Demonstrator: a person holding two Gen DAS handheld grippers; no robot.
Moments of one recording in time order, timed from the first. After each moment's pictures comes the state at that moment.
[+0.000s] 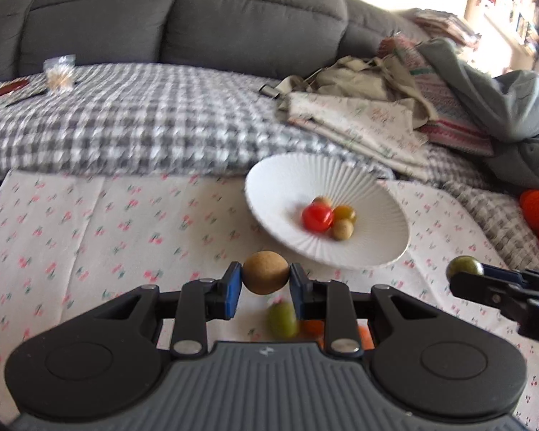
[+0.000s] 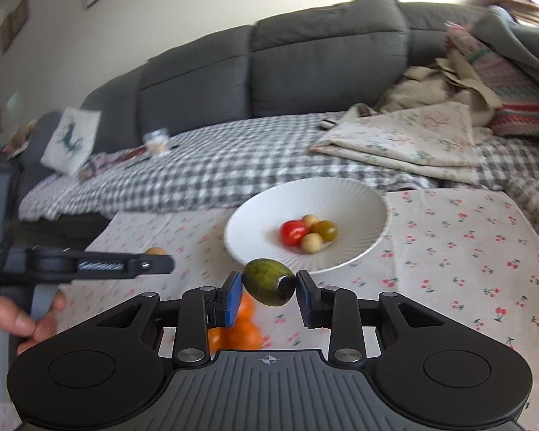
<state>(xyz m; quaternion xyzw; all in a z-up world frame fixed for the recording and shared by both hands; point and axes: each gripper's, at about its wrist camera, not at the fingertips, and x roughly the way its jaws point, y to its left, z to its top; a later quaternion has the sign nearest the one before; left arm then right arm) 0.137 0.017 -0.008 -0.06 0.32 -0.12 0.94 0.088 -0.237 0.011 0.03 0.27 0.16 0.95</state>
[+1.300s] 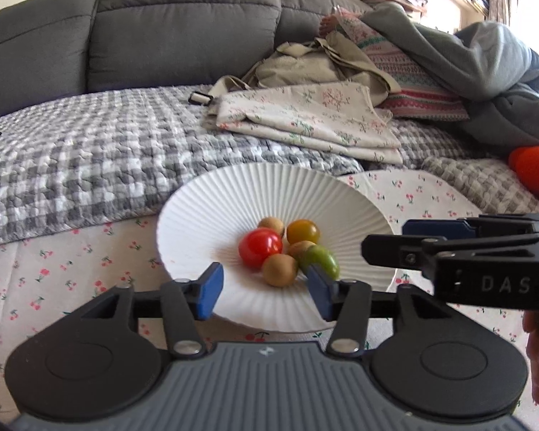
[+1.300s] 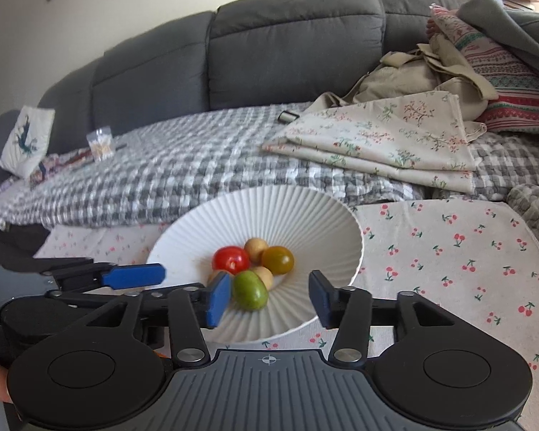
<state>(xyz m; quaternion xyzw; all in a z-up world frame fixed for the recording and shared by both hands) 0.199 -0.049 -0.029 0.02 0.30 -0.18 0.94 0.183 -0.239 -0.010 0.02 0.28 0.12 0.95</state>
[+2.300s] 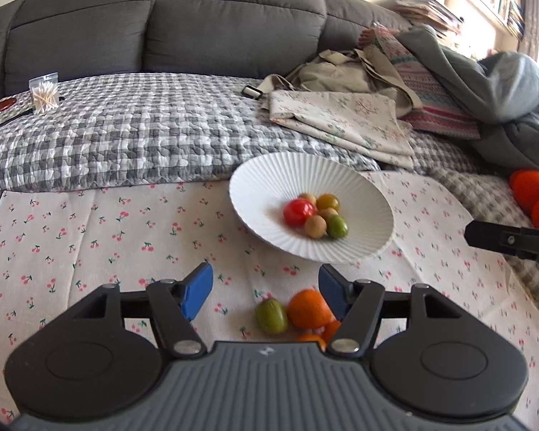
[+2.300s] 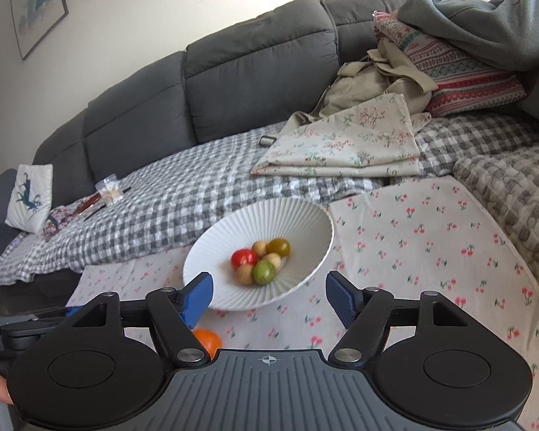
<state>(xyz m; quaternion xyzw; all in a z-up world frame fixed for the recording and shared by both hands) 0.121 0.002 0.004 -0.02 0.33 -0.13 0.93 0.092 -0.265 0.031 0.11 0.27 0.09 0.95</state>
